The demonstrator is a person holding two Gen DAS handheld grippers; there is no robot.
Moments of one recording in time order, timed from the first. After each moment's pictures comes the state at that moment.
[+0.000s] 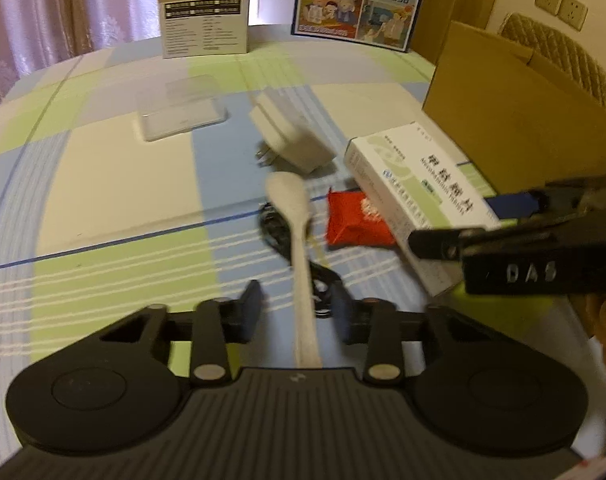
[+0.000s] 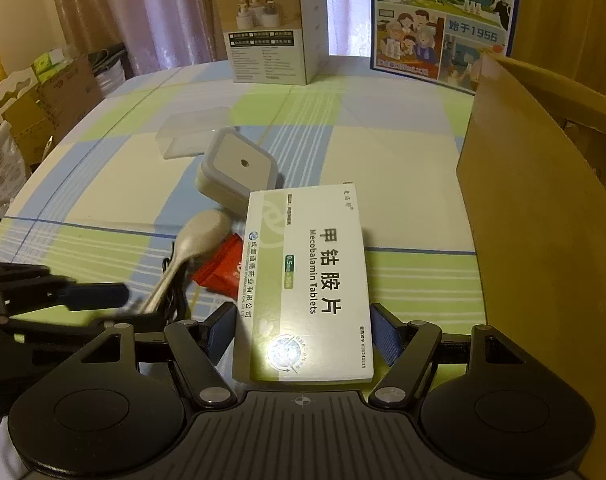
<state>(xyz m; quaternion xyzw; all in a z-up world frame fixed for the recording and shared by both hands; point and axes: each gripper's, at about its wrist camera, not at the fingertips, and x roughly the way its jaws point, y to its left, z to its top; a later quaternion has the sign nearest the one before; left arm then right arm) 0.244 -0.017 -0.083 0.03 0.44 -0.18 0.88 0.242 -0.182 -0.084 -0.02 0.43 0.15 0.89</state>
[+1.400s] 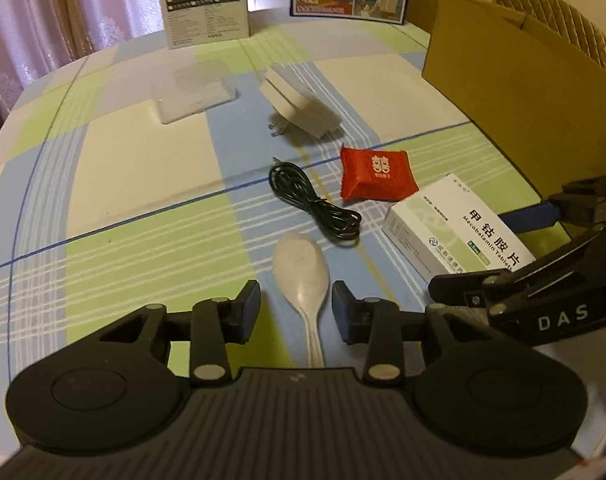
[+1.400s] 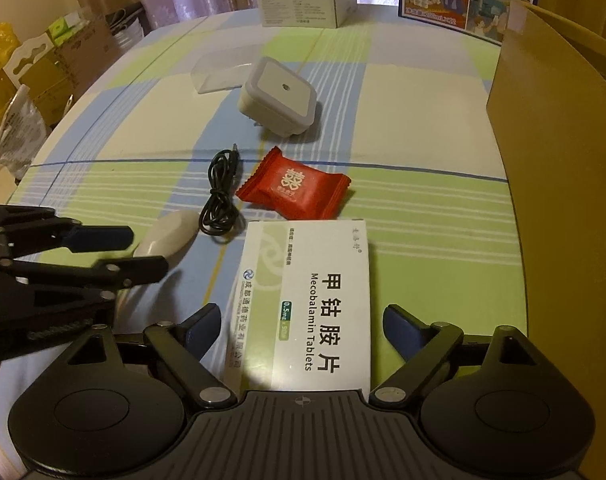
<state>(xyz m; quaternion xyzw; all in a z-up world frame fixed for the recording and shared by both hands) 0.221 -0.014 -0.080 0.09 0.46 -0.17 0.87 0.210 -0.173 -0.094 -0.03 0.50 0.18 0.85</state>
